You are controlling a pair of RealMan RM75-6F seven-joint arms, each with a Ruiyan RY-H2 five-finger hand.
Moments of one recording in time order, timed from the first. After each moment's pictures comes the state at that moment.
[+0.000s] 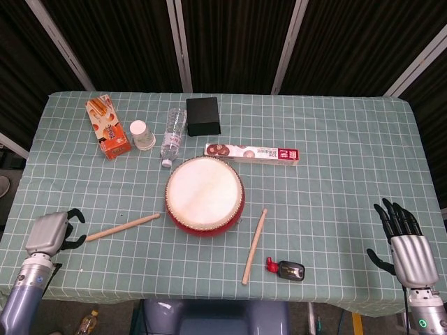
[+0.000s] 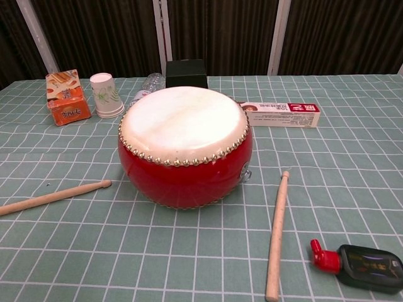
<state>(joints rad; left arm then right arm) -0.29 -1.19 -0.12 -1.89 0.99 1.19 0.42 0.07 -1.14 0.03 -1.59 -1.61 1.53 -0.05</state>
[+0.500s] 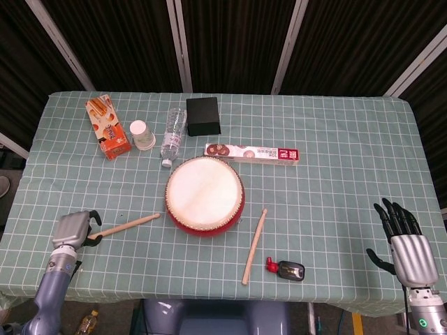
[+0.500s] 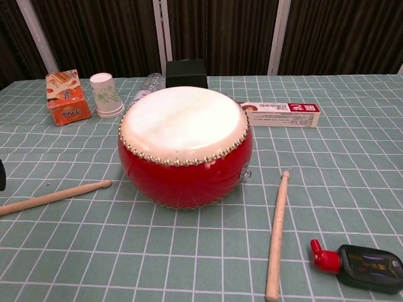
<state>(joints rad) -0.42 -1.35 -0.14 -1.79 0.71 1.16 0.60 0.07 -1.14 0.03 -1.60 -1.60 1.53 -0.04</state>
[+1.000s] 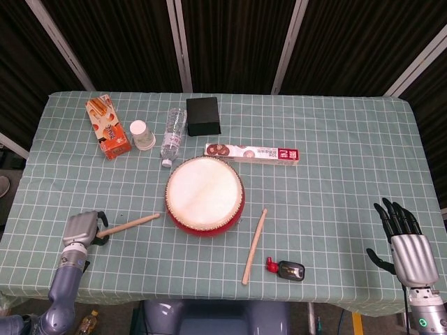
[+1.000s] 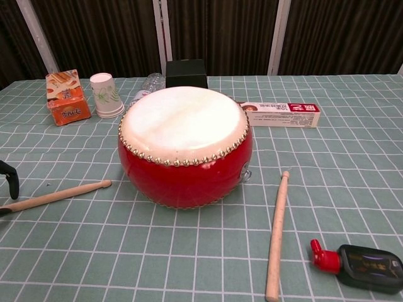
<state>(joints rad) -0.47 -1.43 -0.13 -1.73 0.61 1.17 0.64 0.07 -1.14 0.03 -1.59 -1.60 1.53 -0.04</state>
